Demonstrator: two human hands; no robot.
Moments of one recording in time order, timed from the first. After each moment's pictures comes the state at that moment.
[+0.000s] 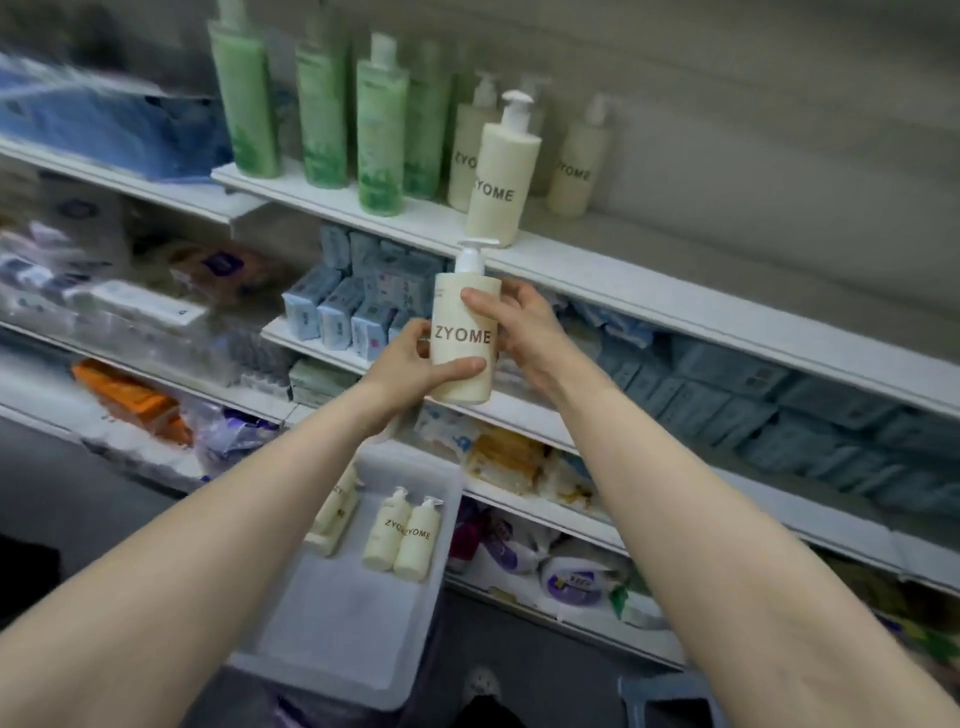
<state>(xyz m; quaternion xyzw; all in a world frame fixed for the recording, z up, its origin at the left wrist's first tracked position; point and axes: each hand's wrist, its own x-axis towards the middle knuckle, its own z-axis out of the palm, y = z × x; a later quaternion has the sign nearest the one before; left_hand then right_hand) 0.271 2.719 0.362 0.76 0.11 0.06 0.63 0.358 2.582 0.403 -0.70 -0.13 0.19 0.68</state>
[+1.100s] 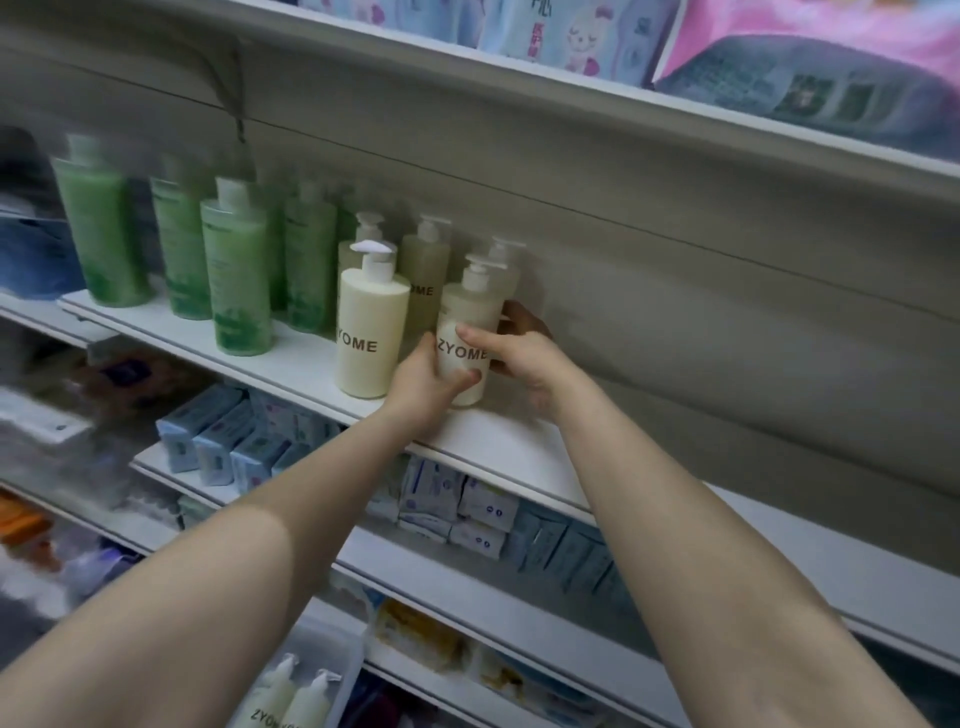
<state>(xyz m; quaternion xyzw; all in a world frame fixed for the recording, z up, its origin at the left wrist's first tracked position) 0.501 2.633 0.438 0.80 0.12 0.21 0.55 0.576 2.513 0.486 -0.74 -0.23 0.14 0.62</state>
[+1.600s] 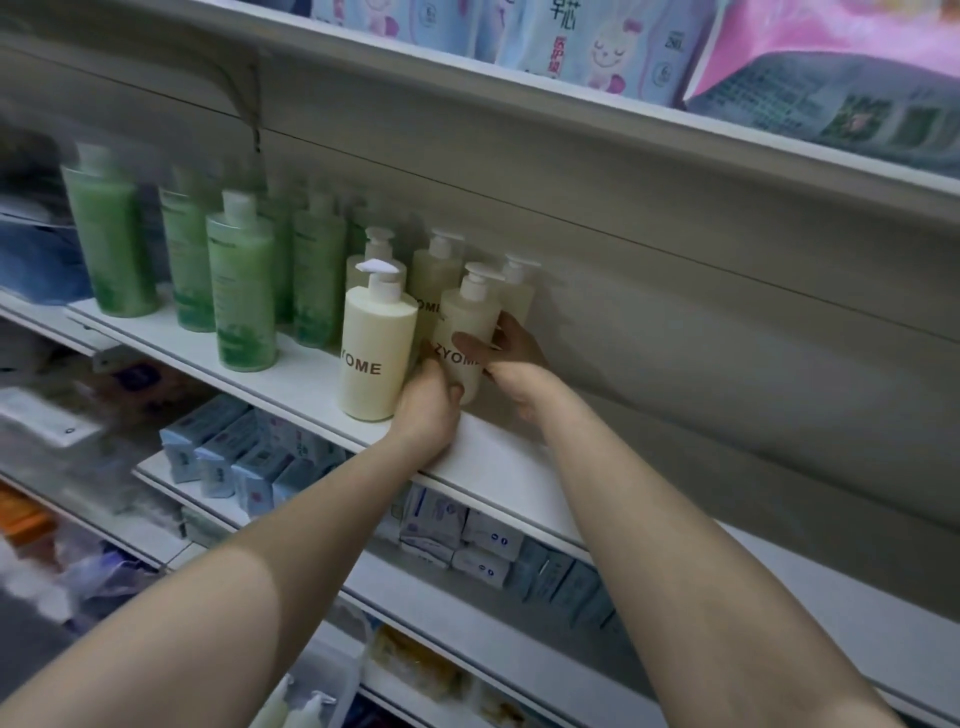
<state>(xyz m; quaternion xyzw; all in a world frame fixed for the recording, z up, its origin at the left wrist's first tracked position) 0.522 2.634 0.434 0.88 0.20 0.20 0.39 0.599 2.548 0.480 -0.75 -0.23 0.10 0.61</state>
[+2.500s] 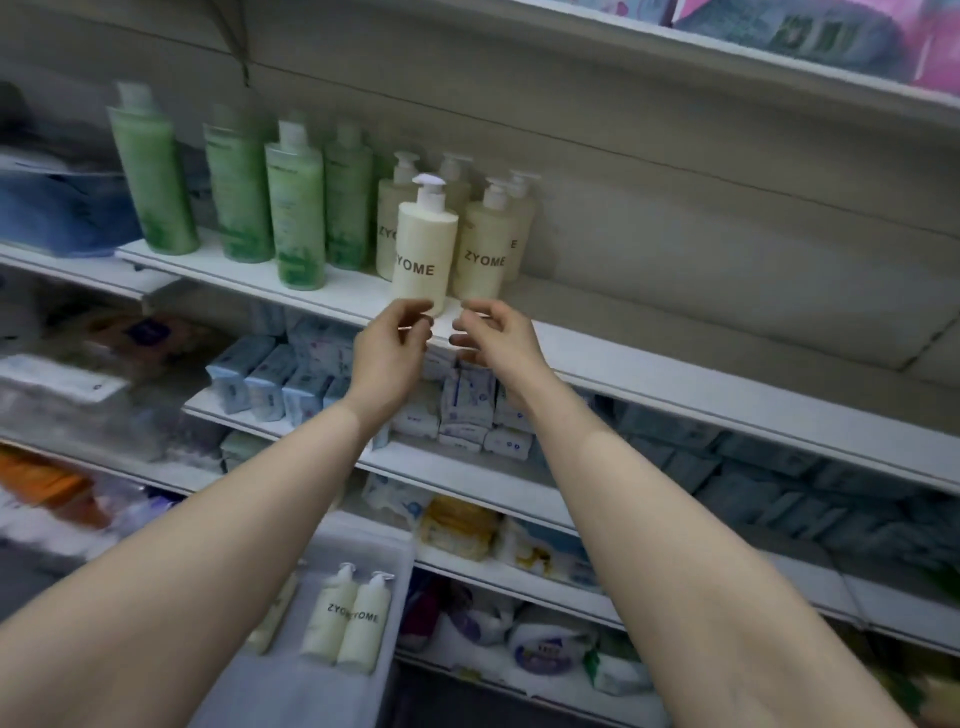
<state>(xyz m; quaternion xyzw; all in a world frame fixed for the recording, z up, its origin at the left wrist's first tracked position) 0.376 2.684 0.411 0.77 0.08 0.29 0.57 0.425 2.549 0.447 -0.74 -0.14 0.08 0.65</state>
